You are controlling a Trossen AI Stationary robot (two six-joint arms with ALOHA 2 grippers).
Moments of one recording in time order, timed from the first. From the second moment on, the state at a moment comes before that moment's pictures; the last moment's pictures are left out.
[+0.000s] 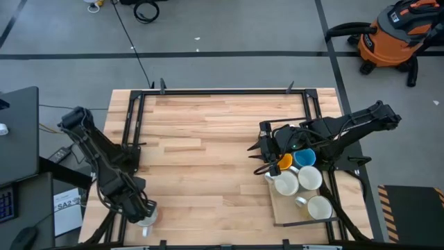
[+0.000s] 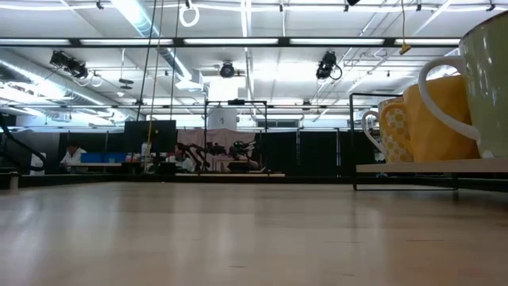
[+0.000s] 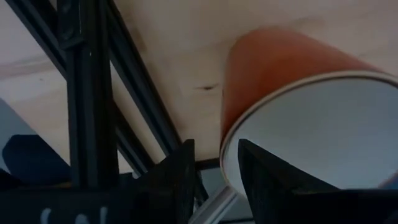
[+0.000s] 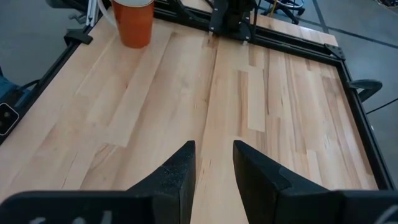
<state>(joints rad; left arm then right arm) -0.94 1.33 1.01 -1.04 0.24 -2.24 0.27 1.21 1.14 -0.54 0.20 -0.09</state>
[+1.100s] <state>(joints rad) -0.63 1.47 1.03 -1.06 0.09 -1.43 0.27 1.21 1.14 -0.54 0.21 -0.09</state>
